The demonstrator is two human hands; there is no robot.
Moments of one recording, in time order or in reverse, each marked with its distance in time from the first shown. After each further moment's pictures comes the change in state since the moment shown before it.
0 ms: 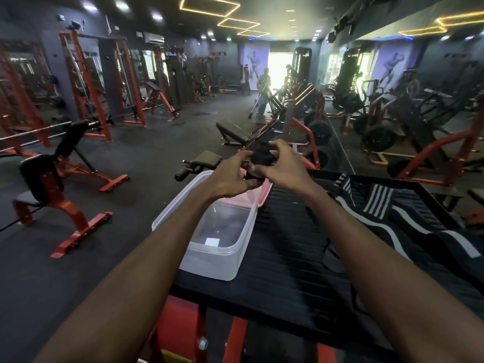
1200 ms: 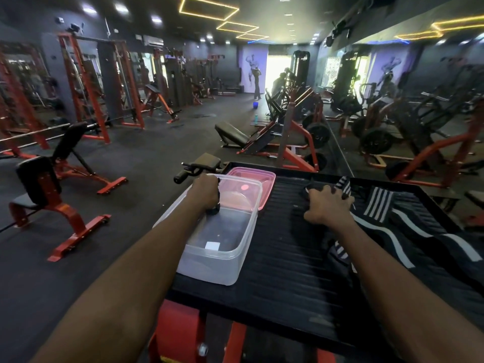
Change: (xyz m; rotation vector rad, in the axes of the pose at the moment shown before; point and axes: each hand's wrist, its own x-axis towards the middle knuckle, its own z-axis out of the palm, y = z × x) left_hand -0.003 -0.061 -0.004 0.587 -0.078 -0.251; right_hand -0.036 0.080 -0.035 -0.966 -0.288 0.408
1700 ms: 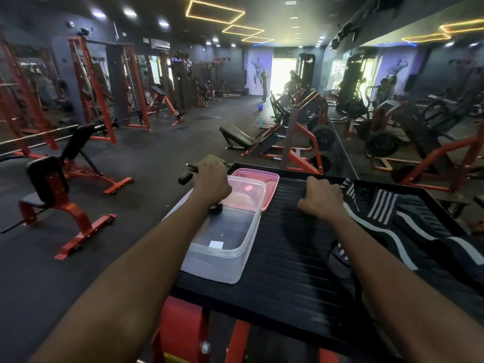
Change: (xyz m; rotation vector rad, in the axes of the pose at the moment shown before) left_hand -0.010 0.024 -0.025 0.023 0.131 -0.130; right_hand -0.001 -0.020 -0.014 0.199 0.243 -0.079
